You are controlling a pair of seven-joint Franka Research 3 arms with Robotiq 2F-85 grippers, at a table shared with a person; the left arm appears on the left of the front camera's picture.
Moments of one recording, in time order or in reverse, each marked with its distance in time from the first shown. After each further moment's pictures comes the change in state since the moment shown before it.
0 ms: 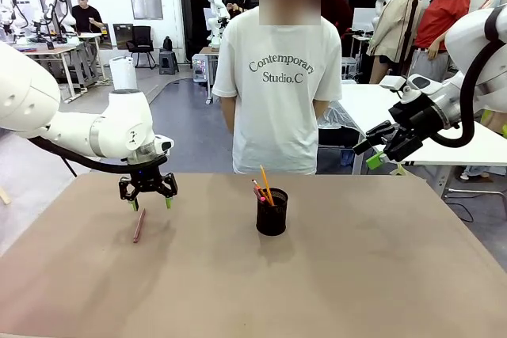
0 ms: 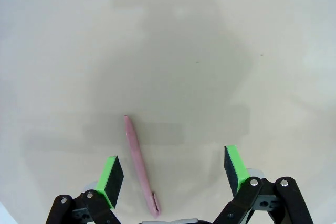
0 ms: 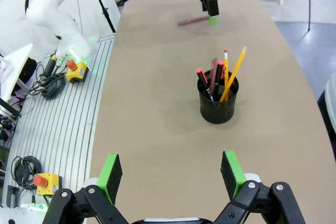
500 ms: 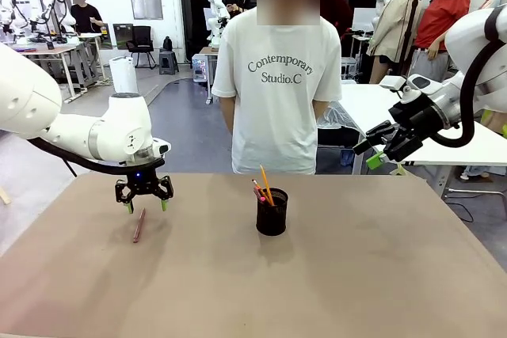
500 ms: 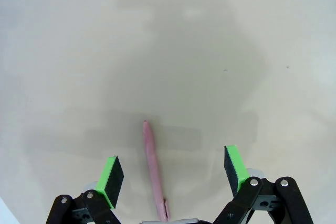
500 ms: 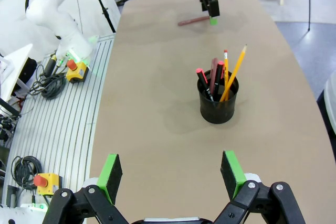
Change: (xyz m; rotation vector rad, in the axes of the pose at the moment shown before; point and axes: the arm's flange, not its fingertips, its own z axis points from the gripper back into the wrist) left arm 0.002 0.008 -0.011 0.042 0.000 0.047; right arm 0.000 0.000 0.000 0.000 0.000 0.000
